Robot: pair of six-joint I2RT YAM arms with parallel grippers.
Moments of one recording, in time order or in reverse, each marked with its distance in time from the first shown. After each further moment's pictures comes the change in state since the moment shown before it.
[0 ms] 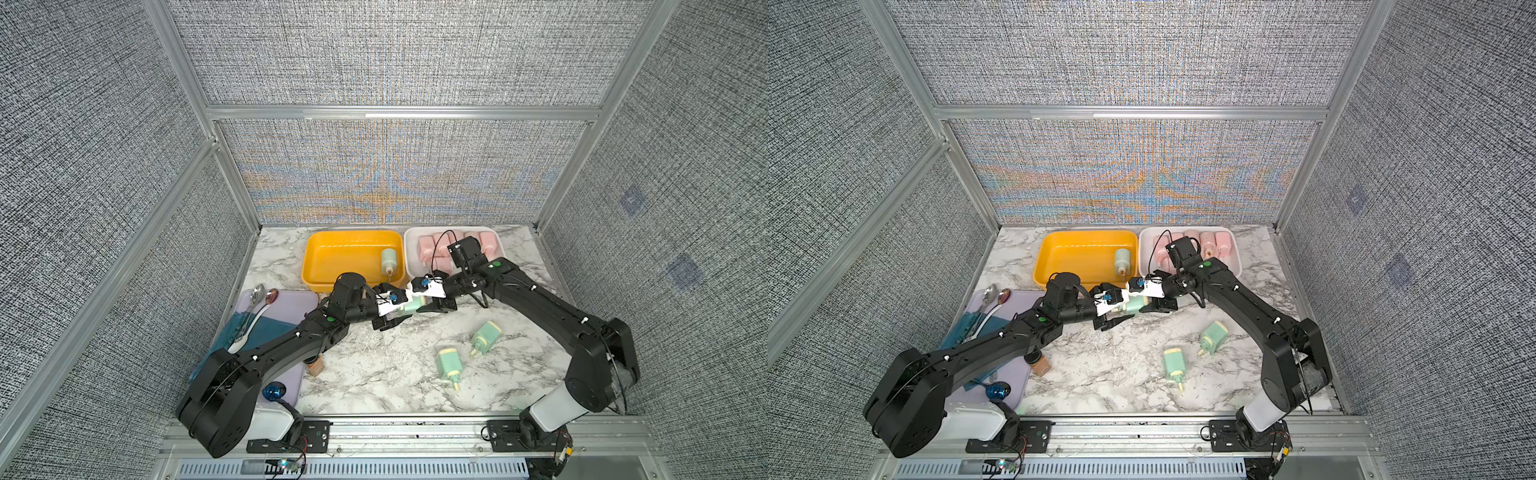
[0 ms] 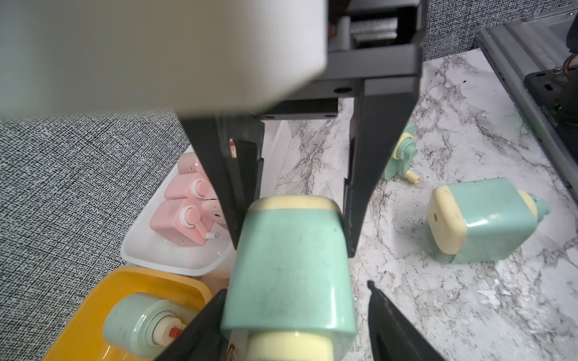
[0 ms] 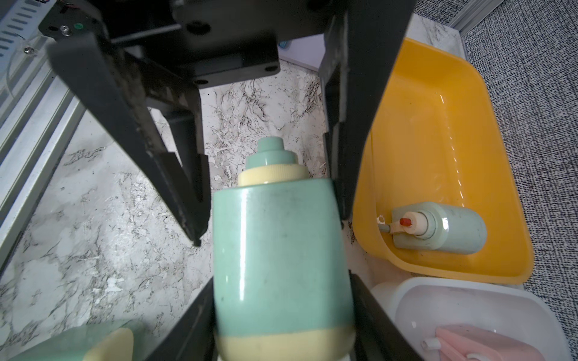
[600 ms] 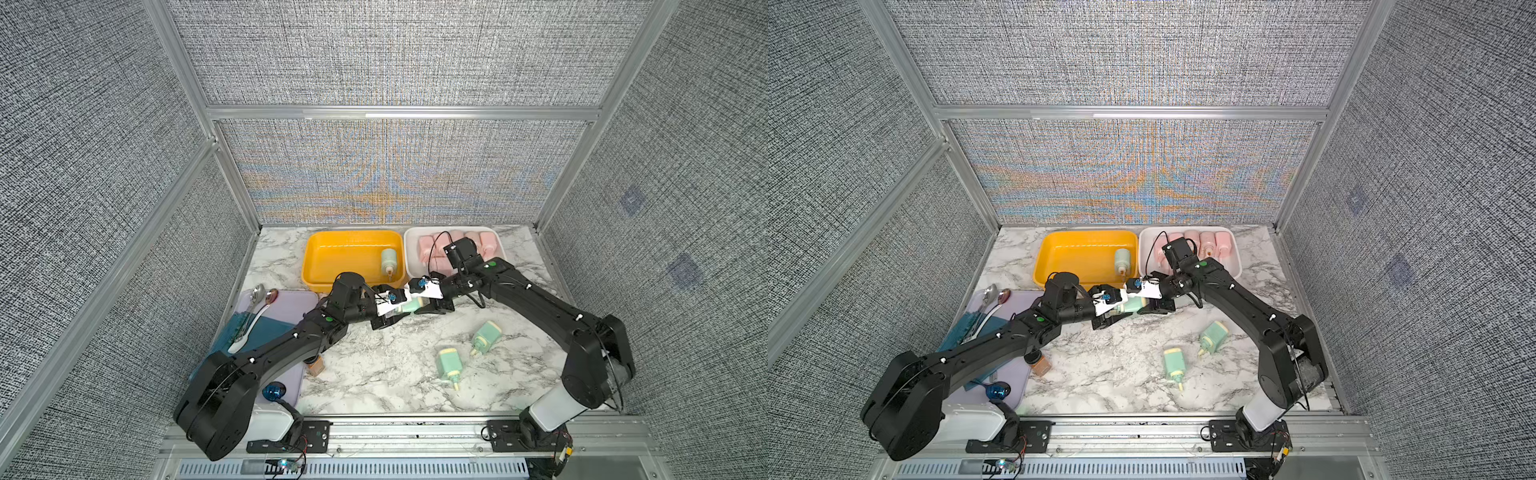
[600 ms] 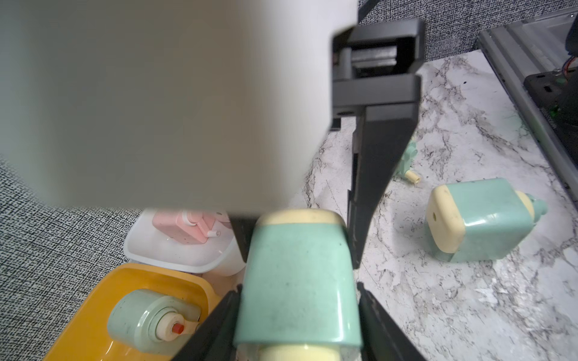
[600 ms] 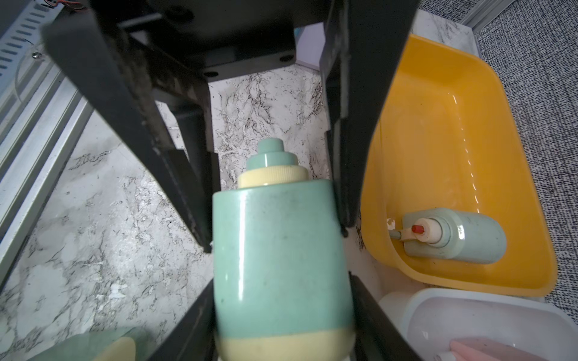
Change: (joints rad) left arm 0.000 -0.011 0.004 -0.026 -0.001 -0.002; right arm 0.019 0.026 0.008 -0.002 -0.001 0.011
